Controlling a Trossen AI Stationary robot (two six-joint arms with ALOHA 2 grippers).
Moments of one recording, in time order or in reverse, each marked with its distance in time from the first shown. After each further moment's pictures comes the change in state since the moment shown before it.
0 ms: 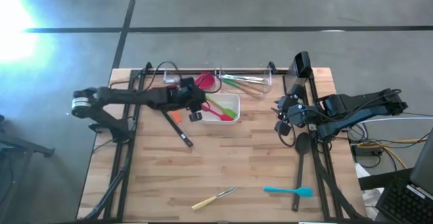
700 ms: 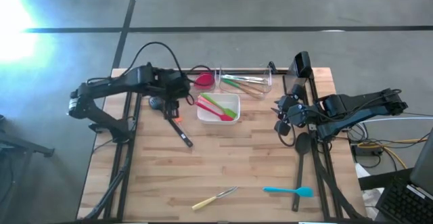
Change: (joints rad) left arm -0.014 -0.031 0.542 -0.995 0.130 -0.125; right arm 0.000 0.000 -0.001 -0.001 -0.001 0.045
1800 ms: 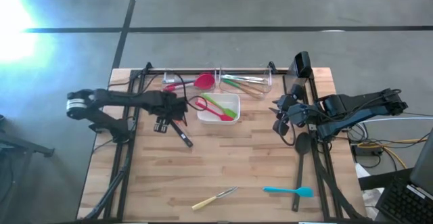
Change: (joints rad) left arm 0.056 -0.031 -0.719 0.438 -0.015 0.363; right arm 0.000 0.000 -0.002 0.062 0.000 0.000
